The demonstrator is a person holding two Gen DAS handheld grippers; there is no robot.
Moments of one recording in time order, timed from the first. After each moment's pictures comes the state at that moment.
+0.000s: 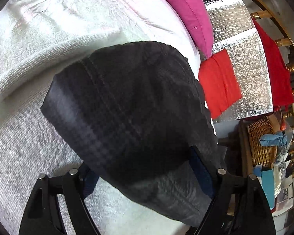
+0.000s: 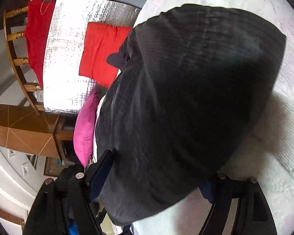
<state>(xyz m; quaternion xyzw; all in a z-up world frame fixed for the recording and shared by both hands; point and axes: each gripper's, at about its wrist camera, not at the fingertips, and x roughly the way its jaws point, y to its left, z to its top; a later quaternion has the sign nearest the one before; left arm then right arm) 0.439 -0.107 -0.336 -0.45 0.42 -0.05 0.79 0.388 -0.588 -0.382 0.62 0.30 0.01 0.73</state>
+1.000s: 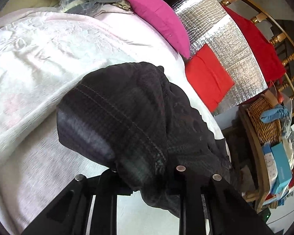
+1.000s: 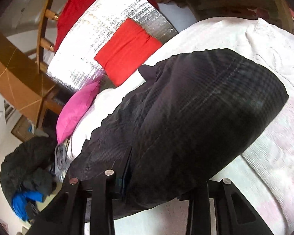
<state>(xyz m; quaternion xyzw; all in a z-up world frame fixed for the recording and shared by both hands) 0.406 -0.112 -0.283 -0.34 0.39 -0.06 0.85 0.348 -0.546 -0.307 0.41 0.31 -0.02 0.86</state>
